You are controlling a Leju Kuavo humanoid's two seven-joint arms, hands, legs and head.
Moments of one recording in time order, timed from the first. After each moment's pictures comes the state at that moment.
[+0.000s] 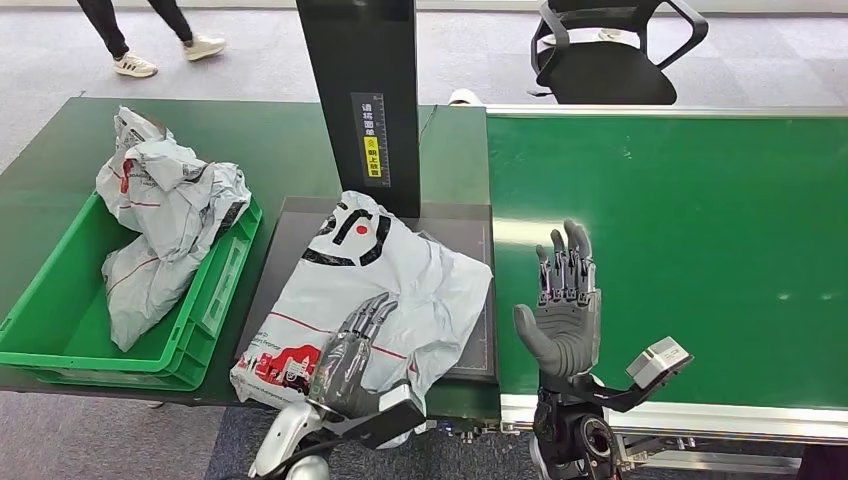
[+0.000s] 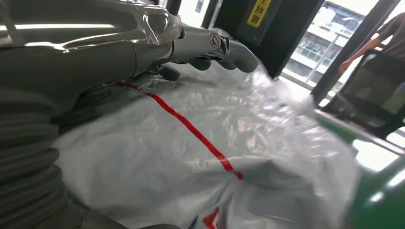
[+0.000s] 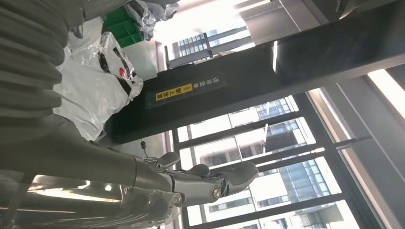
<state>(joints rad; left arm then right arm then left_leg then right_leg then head) -0.13 -0.10 -0.36 -1.09 -1.02 0.32 -0.14 -0.07 0.24 0.17 -1.36 -0.23 0.23 -0.64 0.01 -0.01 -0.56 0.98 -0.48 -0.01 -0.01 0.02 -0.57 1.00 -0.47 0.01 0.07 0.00</state>
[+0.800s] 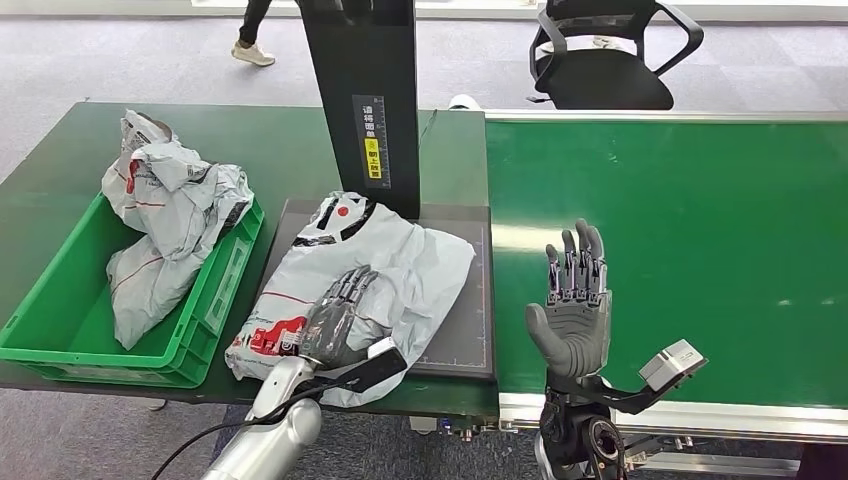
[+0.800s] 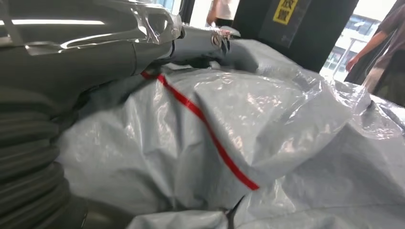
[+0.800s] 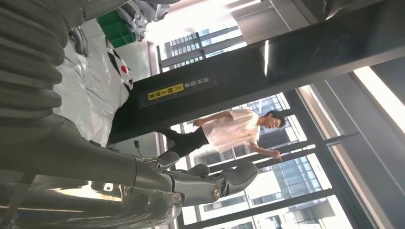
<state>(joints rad) -0.38 -0.07 -0.26 -0.69 -1.02 0.44 -0.21 -0.06 0.24 0.15 -1.38 -0.26 0.24 -0.63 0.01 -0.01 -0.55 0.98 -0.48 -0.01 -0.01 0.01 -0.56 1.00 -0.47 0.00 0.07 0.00</state>
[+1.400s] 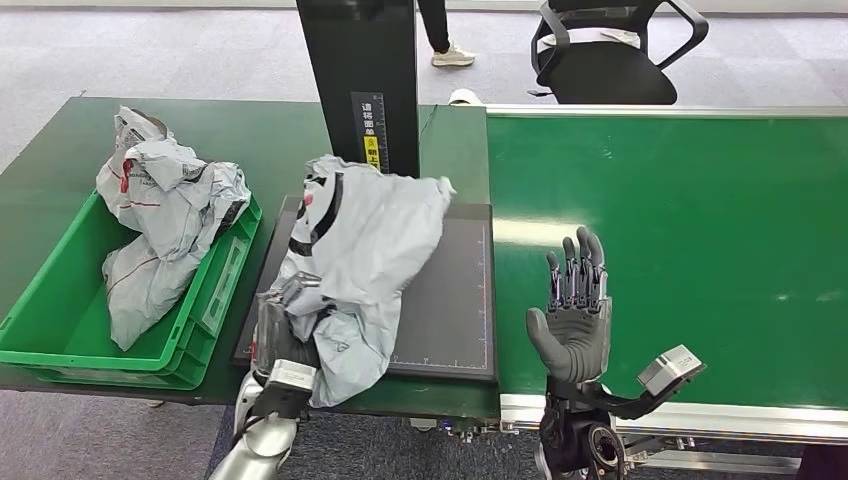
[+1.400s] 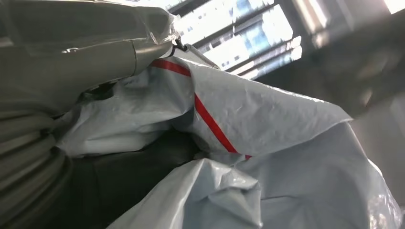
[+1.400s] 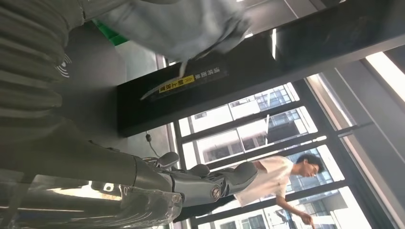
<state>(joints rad) -0.18 -0.08 -0.28 -1.20 -0.34 0.47 -0.67 -0.04 0.24 0.14 -1.38 -0.26 0.22 -0.63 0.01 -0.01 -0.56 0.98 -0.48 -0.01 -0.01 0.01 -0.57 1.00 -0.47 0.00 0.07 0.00</state>
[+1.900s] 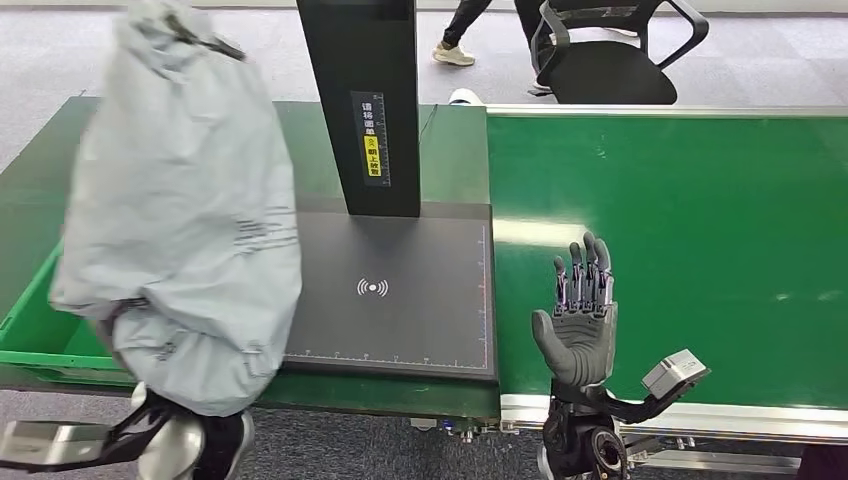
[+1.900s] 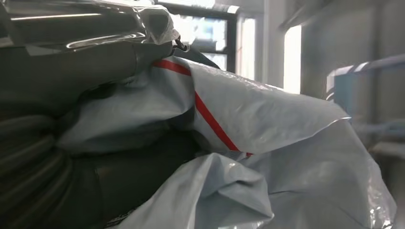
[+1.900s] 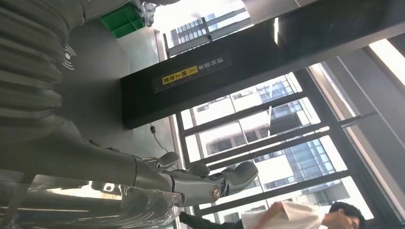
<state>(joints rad) -0.09 -0.04 -0.23 -1.78 0.05 0.33 -0.67 -0.03 0.24 0.13 -1.38 -0.26 0.21 -0.63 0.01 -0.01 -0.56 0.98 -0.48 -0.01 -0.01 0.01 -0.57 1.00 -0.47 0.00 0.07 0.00</state>
